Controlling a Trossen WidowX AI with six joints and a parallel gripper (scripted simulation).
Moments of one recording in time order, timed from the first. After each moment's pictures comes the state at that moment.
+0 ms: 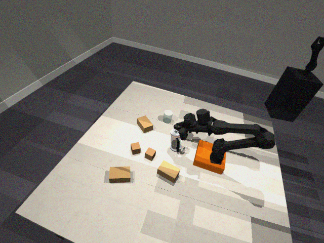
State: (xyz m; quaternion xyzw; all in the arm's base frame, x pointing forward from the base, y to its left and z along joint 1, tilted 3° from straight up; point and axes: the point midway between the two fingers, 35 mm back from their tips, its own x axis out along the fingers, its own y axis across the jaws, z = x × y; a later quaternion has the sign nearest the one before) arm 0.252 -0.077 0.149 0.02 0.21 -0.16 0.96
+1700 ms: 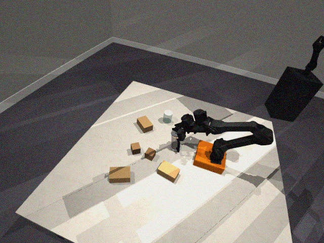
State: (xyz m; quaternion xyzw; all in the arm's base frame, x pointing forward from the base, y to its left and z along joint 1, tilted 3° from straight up) arm 0.261 -0.080 0.140 0.02 0.23 -0.16 0.96
